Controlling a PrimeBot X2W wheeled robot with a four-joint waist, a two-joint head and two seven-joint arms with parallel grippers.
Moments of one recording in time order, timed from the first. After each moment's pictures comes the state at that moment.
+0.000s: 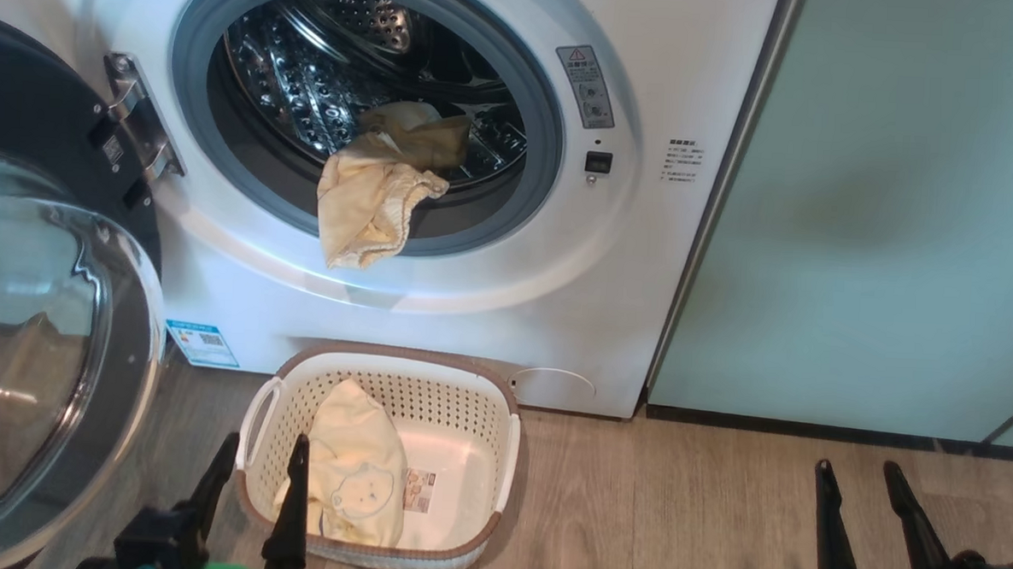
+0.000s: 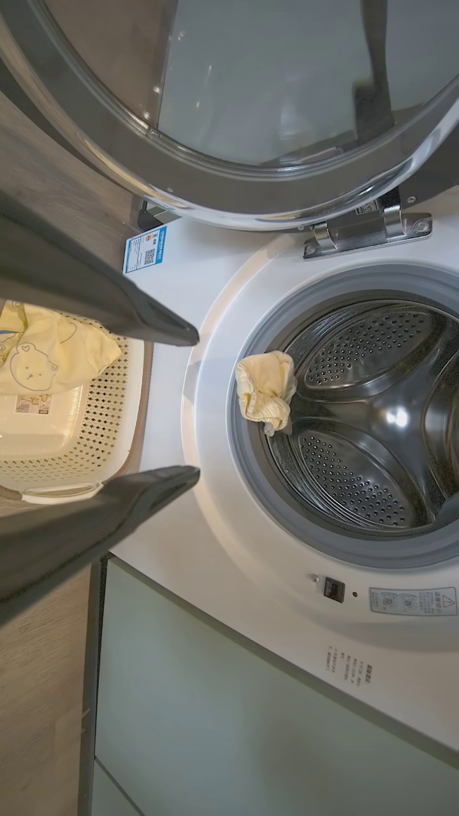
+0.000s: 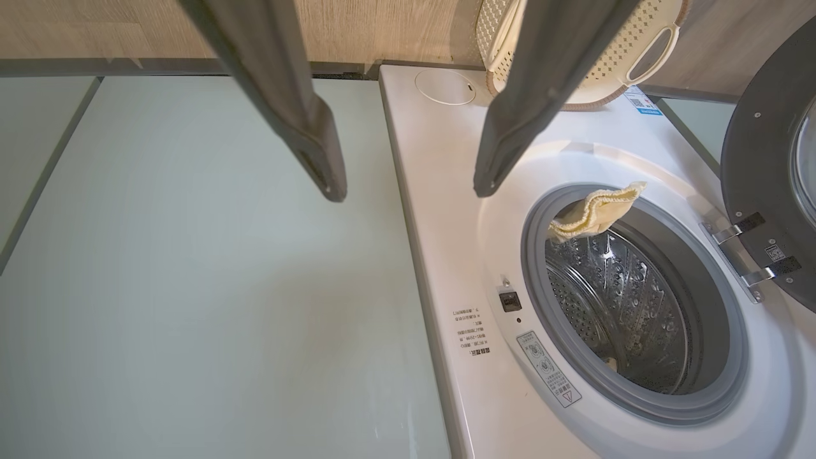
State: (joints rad) left arm 0.22 0.30 -0.23 -0.14 -0.40 0.34 -0.25; right arm 0.20 -0.03 0.09 0.00 0.21 0.13 -0.26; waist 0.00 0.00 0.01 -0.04
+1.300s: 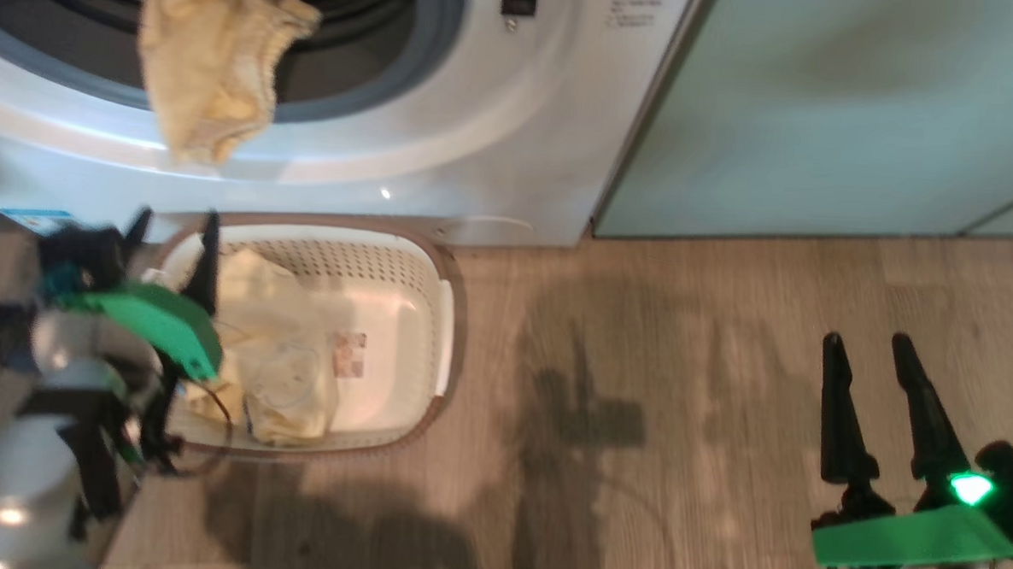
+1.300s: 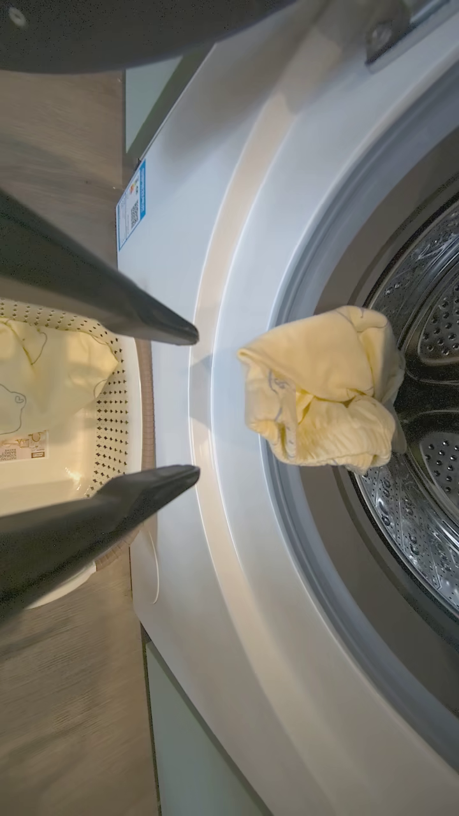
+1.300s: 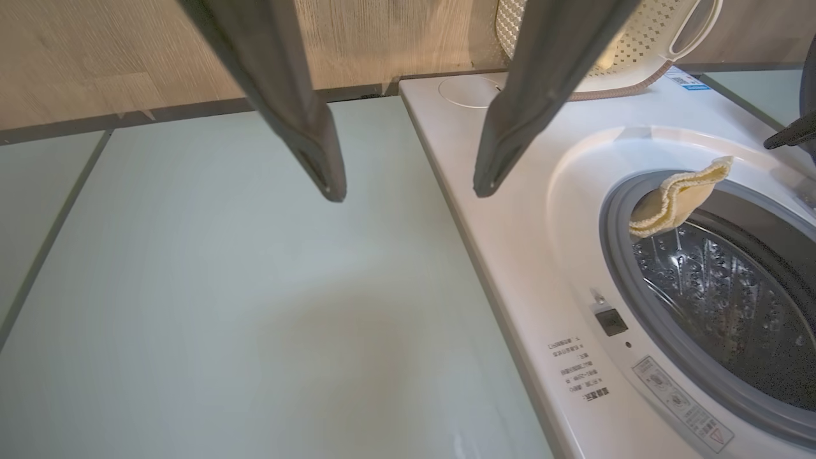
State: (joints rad) left arm -0.41 0.40 -0.20 0.44 -0.48 0.12 -0.15; right arm 0.00 -0.03 0.13 -0.04 0.31 0.13 -0.26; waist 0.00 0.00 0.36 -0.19
